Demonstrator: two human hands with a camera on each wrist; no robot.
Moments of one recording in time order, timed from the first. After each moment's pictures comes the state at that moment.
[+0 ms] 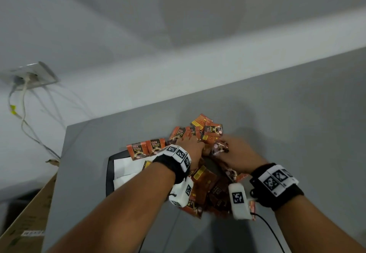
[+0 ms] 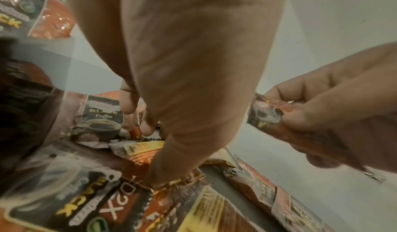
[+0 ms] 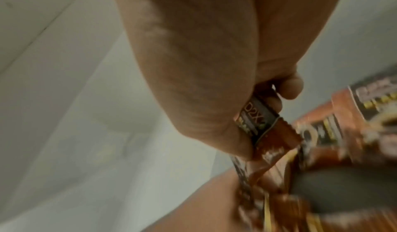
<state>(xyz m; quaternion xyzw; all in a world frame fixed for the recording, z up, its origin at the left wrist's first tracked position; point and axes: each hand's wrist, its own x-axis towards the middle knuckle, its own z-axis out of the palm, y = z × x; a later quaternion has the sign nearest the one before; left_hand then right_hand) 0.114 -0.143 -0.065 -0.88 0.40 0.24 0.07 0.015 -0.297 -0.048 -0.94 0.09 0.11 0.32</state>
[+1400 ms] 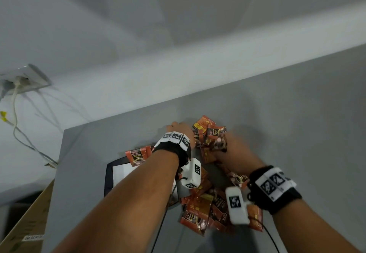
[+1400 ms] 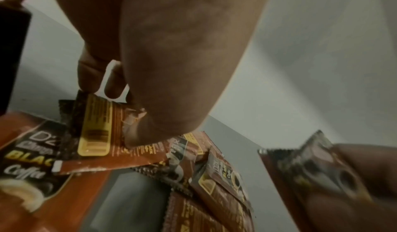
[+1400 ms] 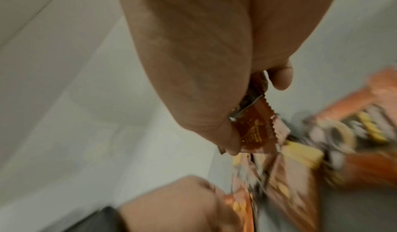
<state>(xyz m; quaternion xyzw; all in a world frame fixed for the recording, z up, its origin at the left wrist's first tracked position) 0.171 -0.157 -0.063 -0.96 0.17 0.21 0.01 0.042 -0.291 -0.060 -0.91 0.16 0.09 0.37</state>
